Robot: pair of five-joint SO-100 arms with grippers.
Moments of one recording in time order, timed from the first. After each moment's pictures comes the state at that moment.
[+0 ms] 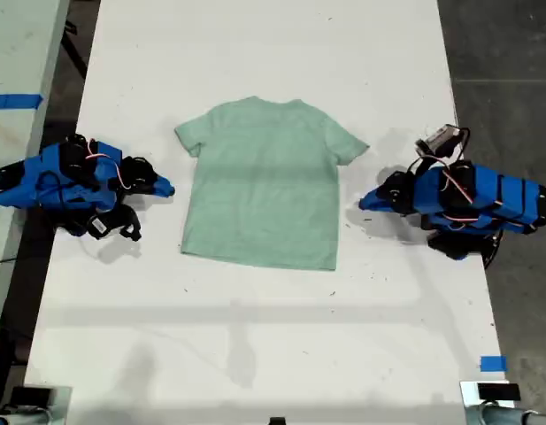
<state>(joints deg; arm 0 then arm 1) -4.8 190.6 173.1 71.3 -0.6 15.3 192.5 172.6 69.3 7.1</state>
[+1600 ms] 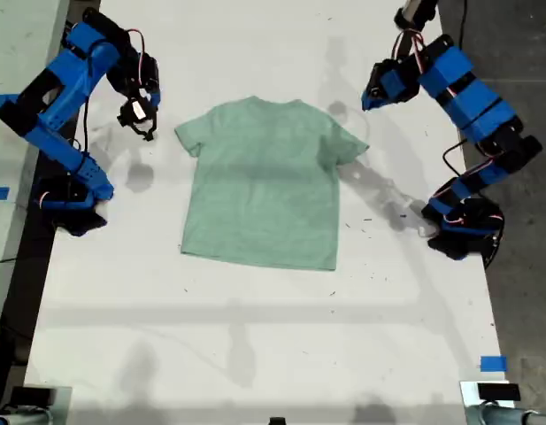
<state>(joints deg) -48.2 97.4 83.6 94.8 41.9 54.1 102.6 85.3 85.1 -49.0</state>
